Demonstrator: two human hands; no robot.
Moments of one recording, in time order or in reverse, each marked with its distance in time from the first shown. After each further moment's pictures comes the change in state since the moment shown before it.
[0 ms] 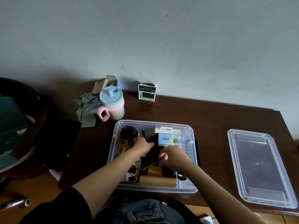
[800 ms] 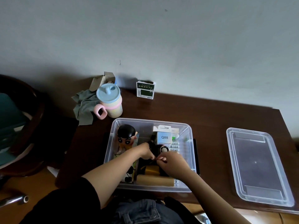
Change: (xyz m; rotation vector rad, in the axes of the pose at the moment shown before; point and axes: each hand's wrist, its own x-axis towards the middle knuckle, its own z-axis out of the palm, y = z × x) left_hand 0.005 -0.001 0.012 0.579 -0.210 0.011; right_hand -0.012 0.008 0.018 0.092 0.024 0.007
